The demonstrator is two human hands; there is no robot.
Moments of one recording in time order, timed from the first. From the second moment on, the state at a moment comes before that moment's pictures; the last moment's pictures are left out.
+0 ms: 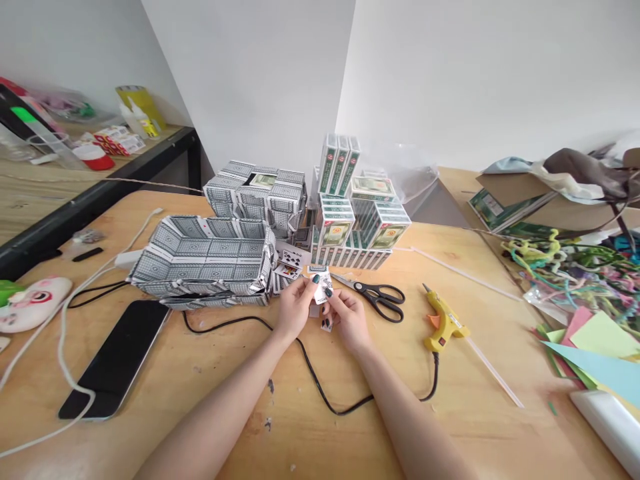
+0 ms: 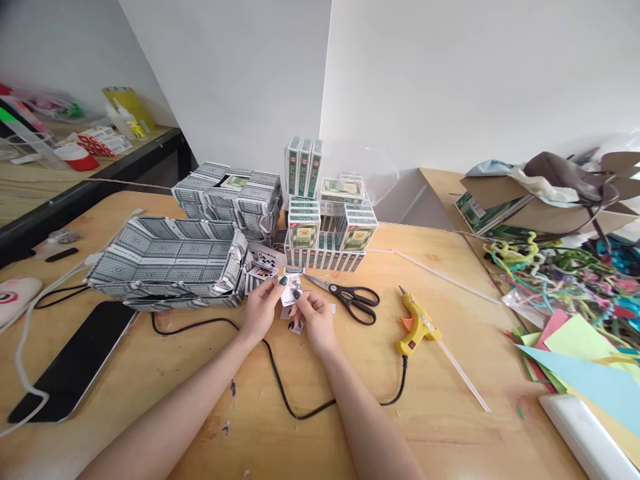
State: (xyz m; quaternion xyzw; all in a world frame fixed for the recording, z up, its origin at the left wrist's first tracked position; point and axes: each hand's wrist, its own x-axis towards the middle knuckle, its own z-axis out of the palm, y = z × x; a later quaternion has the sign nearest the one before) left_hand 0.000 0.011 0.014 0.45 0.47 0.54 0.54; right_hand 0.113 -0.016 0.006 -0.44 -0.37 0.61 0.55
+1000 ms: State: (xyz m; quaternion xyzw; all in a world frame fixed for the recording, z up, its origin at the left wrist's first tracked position) left_hand -0.006 0.026 0.008 0.55 0.45 0.42 0.57; right_hand 0.115 -0.013 -0.001 -0.41 -0.34 0.66 0.53
